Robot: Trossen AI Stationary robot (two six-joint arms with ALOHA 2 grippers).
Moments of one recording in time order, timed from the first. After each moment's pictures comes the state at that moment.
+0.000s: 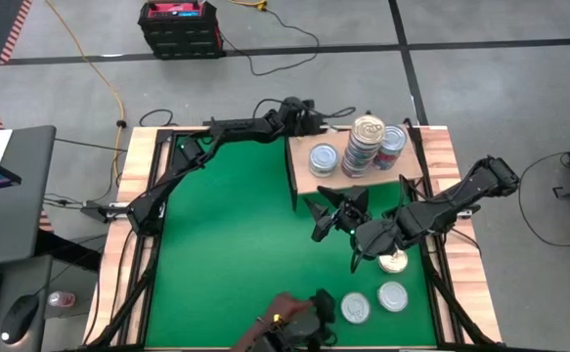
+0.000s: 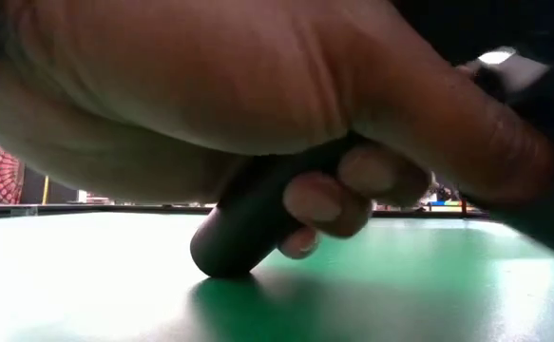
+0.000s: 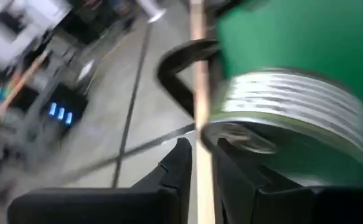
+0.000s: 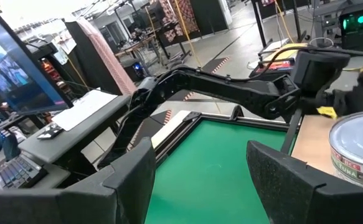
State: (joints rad) left arm 0.60 2.50 1.94 0.24 0.24 0.81; right arm 0.47 1.43 1.24 -0.09 1.18 0.72
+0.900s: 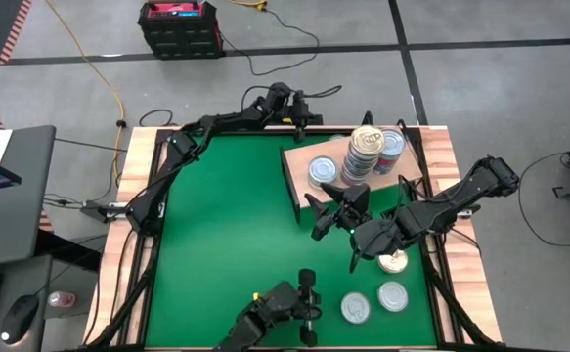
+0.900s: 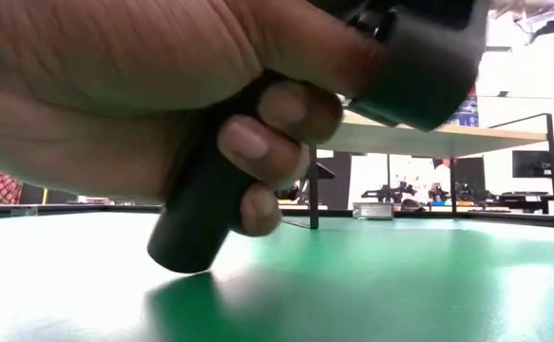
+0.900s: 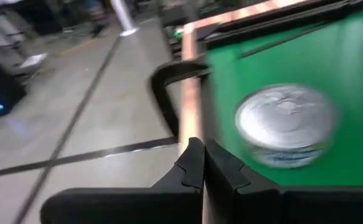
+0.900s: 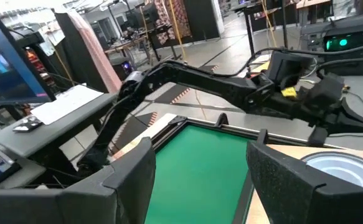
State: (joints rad) left arm 0.71 2.46 1.94 0.21 0.54 0.54; right arm 0.46 1.43 1.24 -0.11 1.21 0.64
